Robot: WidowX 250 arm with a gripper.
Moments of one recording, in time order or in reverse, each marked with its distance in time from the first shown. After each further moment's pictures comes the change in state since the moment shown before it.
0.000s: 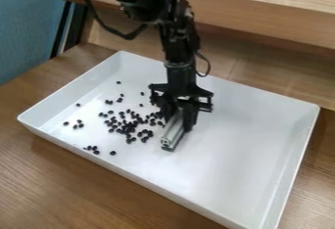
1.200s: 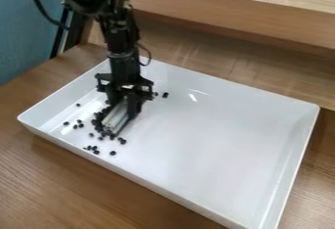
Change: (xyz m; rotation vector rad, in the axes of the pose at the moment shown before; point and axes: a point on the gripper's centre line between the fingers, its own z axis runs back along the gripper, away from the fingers) arm -0.011 0.102 0.004 0.059 0.027 0.067
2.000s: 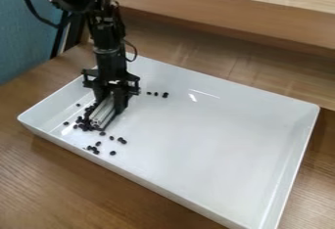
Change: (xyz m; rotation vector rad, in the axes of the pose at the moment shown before) arm 0.004 0.022 0.000 0.021 -0.002 0.037
